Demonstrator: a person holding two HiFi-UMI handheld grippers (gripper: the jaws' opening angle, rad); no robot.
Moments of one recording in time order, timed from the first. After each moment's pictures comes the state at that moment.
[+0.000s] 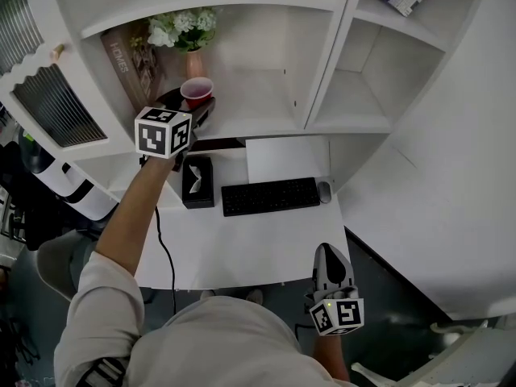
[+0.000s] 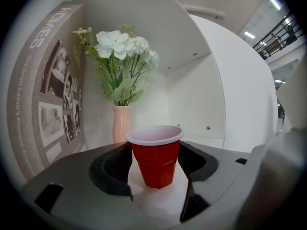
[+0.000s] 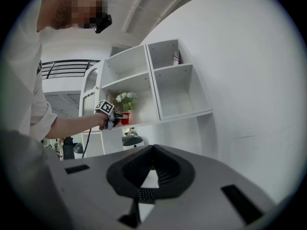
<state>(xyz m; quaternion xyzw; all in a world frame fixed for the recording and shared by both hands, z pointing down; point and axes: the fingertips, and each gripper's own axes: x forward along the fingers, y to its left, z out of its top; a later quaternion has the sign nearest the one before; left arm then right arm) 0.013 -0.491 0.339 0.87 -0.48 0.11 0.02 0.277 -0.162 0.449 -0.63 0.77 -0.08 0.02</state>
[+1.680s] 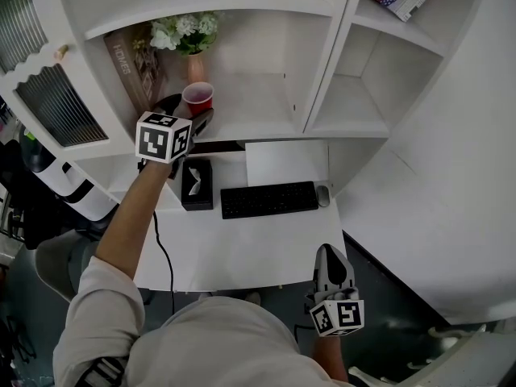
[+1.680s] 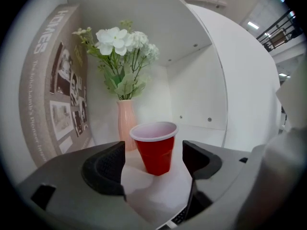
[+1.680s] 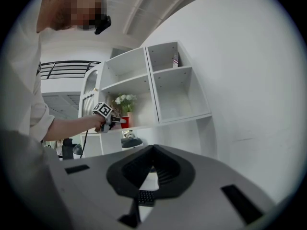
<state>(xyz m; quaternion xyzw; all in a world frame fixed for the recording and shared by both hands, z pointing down) 0.003 -0.483 0.351 0.86 -0.49 0.16 0.02 0.284 -0.163 0.440 -0.63 0.77 -0.07 0.03</state>
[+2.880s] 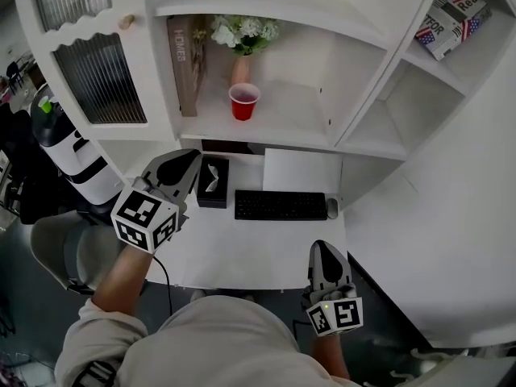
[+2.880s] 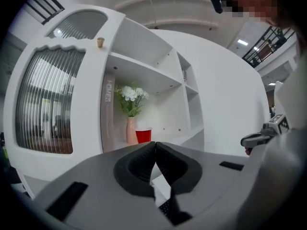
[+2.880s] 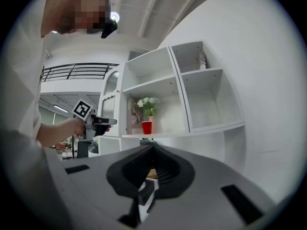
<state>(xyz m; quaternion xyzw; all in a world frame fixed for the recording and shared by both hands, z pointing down) -0.065 -0.308 0.324 0.88 -0.47 0.05 -0.01 0.191 -0.177 0.397 -0.55 0.83 -0.02 0.02</state>
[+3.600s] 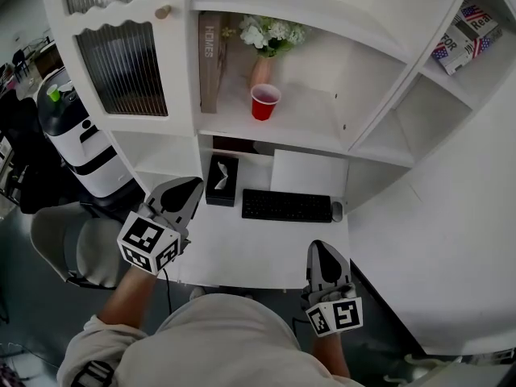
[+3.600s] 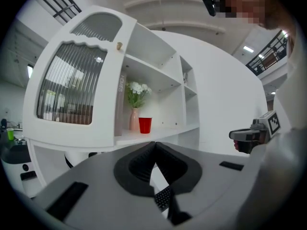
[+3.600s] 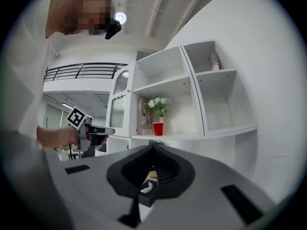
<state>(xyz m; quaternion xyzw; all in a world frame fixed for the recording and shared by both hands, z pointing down) -0.101 -0.258 0.368 0.88 -0.48 0.03 0.03 0.146 -0.169 0.386 -0.52 0.86 0.00 0.01</state>
